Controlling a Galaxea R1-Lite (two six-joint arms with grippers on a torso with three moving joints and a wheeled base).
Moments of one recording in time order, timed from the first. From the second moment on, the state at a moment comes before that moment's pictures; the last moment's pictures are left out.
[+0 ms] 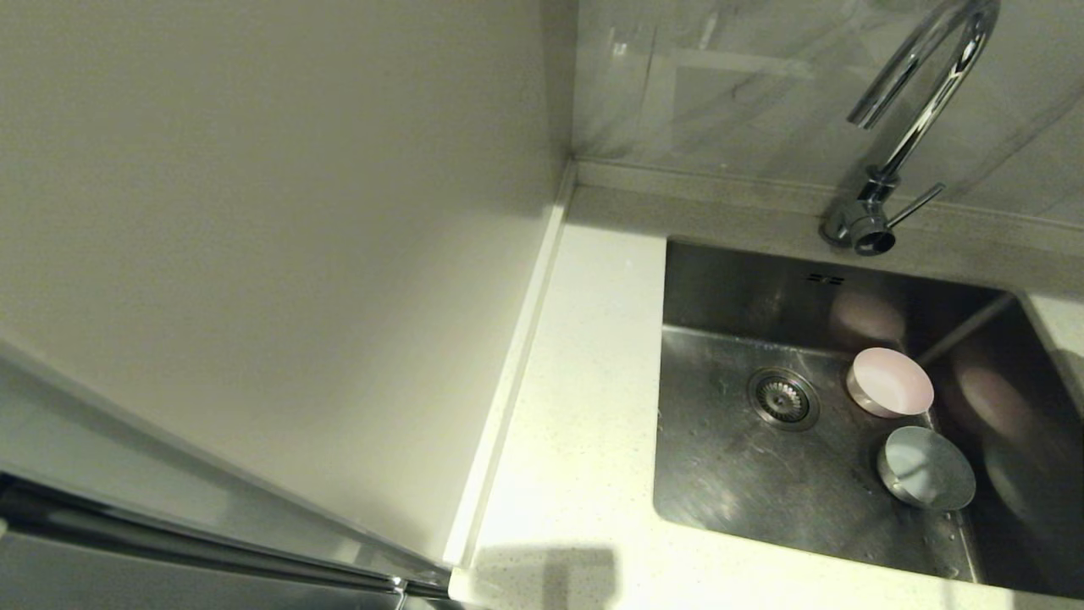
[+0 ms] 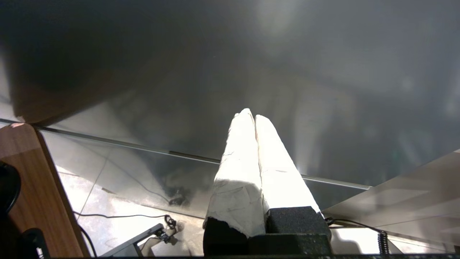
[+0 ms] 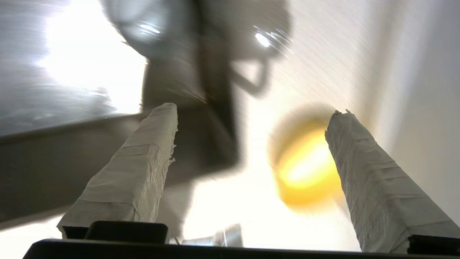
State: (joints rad) left arm 0.00 0.00 0.00 -0.01 0.00 -0.01; right arm -0.73 1.65 -1.60 0.92 0.01 -0.28
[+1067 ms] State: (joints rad) left arm 0.00 0.00 0.00 -0.01 0.00 -0.01; right arm -0.93 1.80 -1.55 1.18 -0.04 -0.02
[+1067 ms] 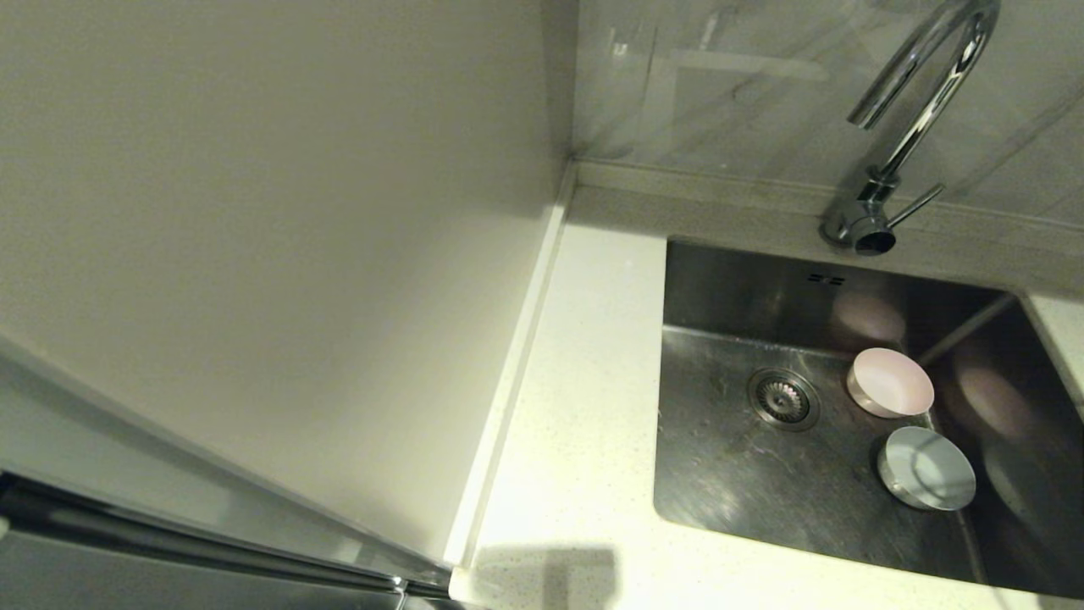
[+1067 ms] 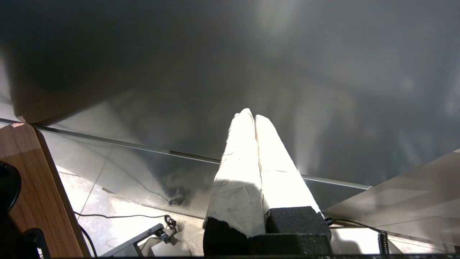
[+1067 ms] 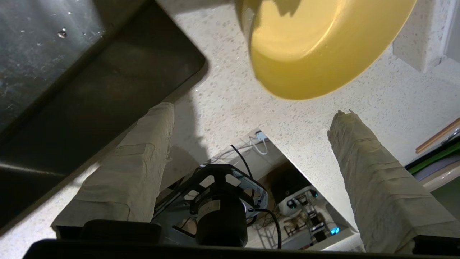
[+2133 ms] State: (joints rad) left arm 0.00 0.00 0.00 -0.01 0.00 -0.01; right arm -0.98 2.03 -1.63 1.18 0.02 -0.02
